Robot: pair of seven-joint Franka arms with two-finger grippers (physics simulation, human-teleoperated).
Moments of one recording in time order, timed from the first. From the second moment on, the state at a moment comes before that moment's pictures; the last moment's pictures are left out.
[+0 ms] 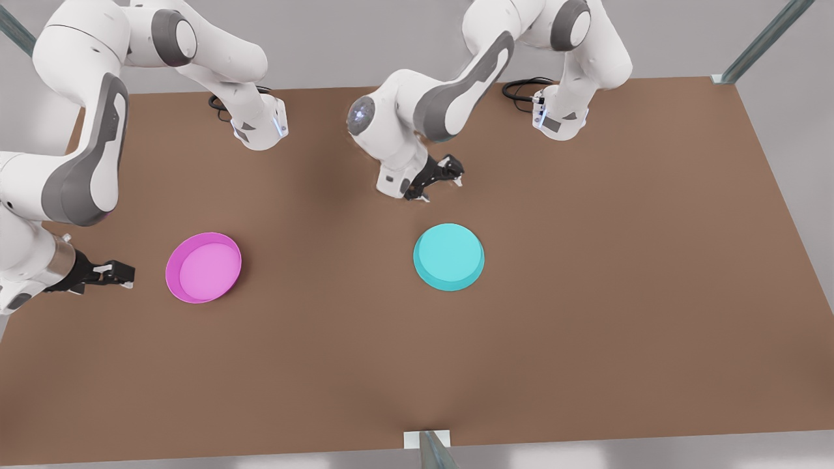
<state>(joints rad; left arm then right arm) -1.19 0.60 0.55 -1.05 0.01 1.23 -0.84 -0.13 0.41 0.04 -1.16 -0.09 1.56 -0.22</state>
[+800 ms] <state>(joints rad) -0.18 0.10 -0.04 -1.44 -0.13 1.36 -0.30 -0.53 0.17 0.31 -1.92 0.17 2.02 -0.30</state>
